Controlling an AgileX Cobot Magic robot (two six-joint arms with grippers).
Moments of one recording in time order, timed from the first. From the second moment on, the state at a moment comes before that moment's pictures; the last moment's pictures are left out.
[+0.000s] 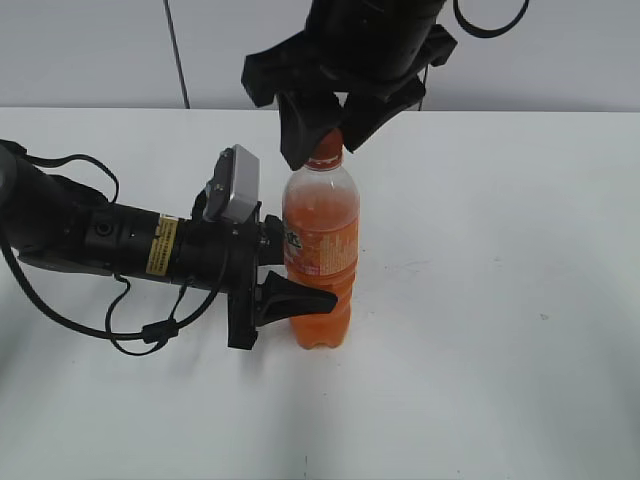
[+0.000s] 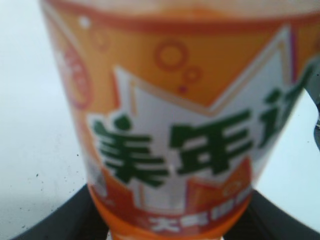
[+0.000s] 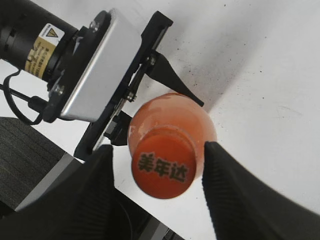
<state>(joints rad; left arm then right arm) -0.34 2.12 -0.96 1.40 -1.04 -0.58 0.73 1.83 -1.73 0.10 1.21 0.04</state>
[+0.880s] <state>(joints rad) -0.34 2.12 -0.96 1.41 -1.04 -0.56 0.73 1.83 -1.73 0.07 1.22 -1.08</state>
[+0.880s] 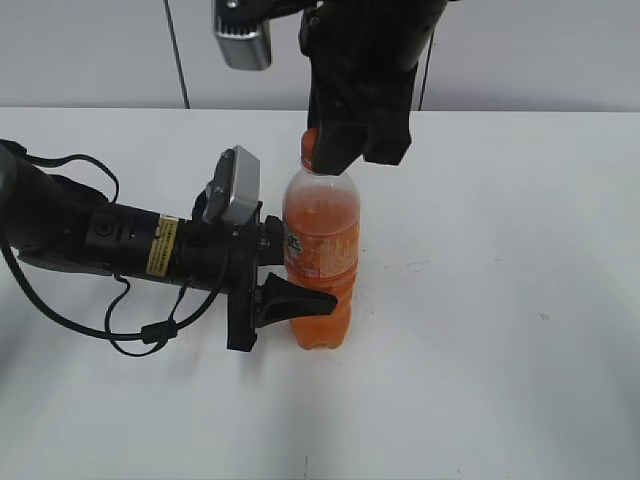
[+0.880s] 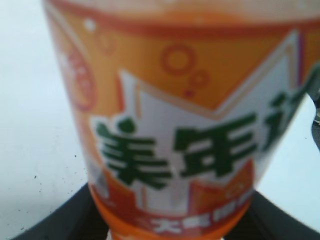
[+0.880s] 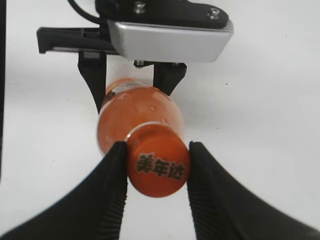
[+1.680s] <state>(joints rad) -0.34 2.12 -0.96 1.41 -1.03 -0.57 0.73 1.79 -1.73 0.05 1.22 -1.03</state>
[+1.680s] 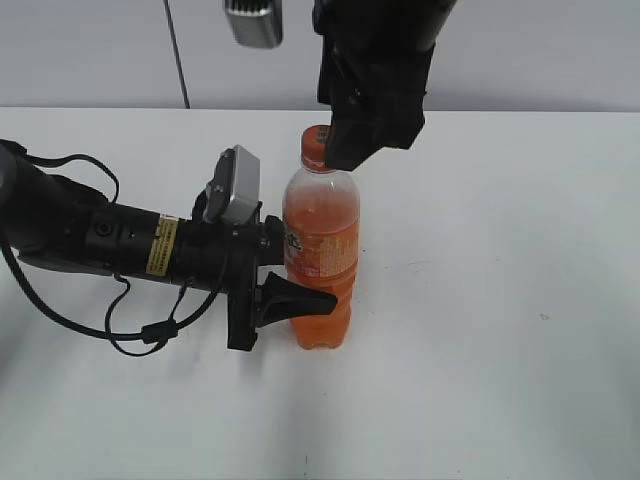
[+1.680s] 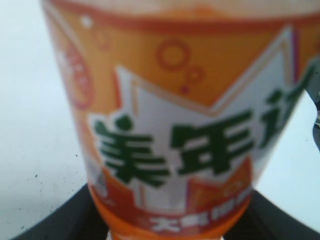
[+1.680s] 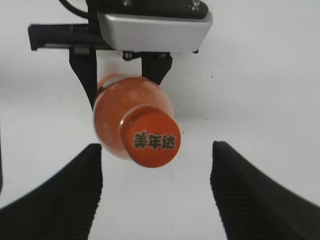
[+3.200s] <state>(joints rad) -0.34 2.12 -0.96 1.41 -1.03 -0.57 0.73 1.82 -1.73 0.08 1.21 0.13</state>
